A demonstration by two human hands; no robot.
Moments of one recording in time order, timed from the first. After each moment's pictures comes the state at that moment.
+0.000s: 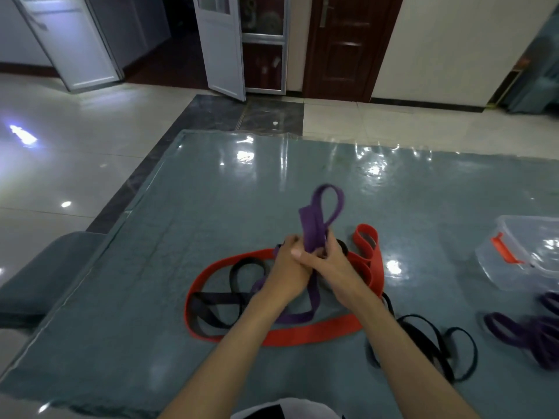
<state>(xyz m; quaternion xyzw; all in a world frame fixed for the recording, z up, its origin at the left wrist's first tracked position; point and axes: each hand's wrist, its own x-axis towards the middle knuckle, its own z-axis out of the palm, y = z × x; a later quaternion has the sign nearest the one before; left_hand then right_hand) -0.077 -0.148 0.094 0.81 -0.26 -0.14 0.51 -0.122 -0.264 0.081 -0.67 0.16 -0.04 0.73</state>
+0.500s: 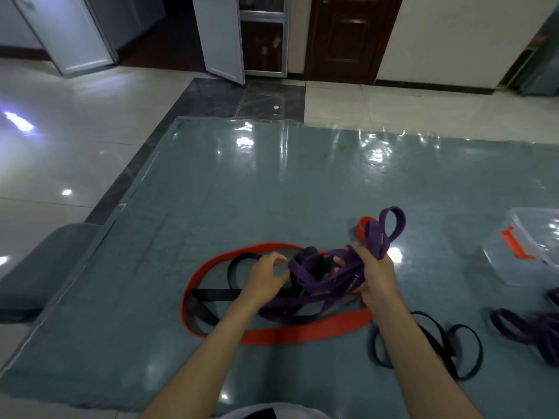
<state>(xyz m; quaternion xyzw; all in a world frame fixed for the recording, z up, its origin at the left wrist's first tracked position) -0.035 -0.117 -0.005 0.86 -0.16 -0.23 0.43 -0.142 -0.320 0.056 -0.47 0.39 -0.19 0.77</state>
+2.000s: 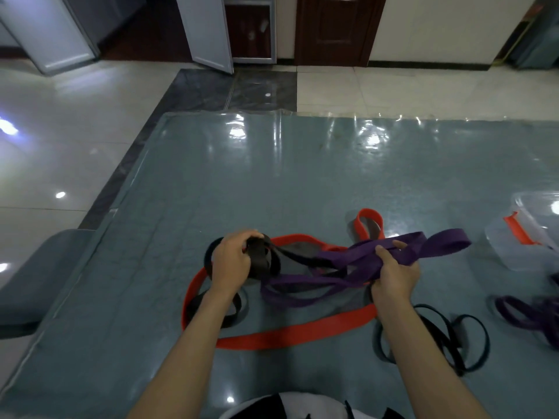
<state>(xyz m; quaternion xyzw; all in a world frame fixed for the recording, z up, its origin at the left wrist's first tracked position) 0.016 -0.080 0.013 0.88 -0.21 0.00 0.42 -0.137 -0.344 0.026 -0.37 0.48 -0.40 0.69</state>
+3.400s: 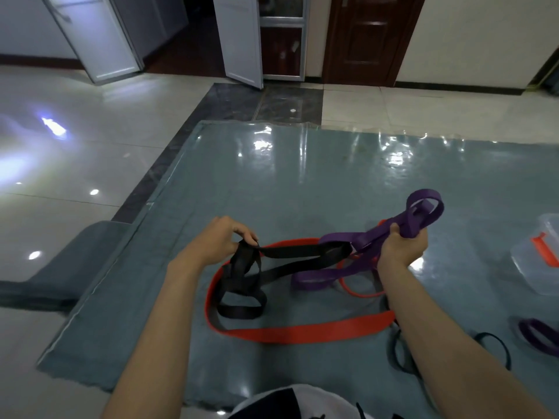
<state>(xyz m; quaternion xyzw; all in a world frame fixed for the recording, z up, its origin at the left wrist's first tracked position) 0.045 -0.002 0.106 0.88 -0.33 -0.14 0.32 -0.071 -0.359 0.032 -0.51 0.50 -0.43 0.55</state>
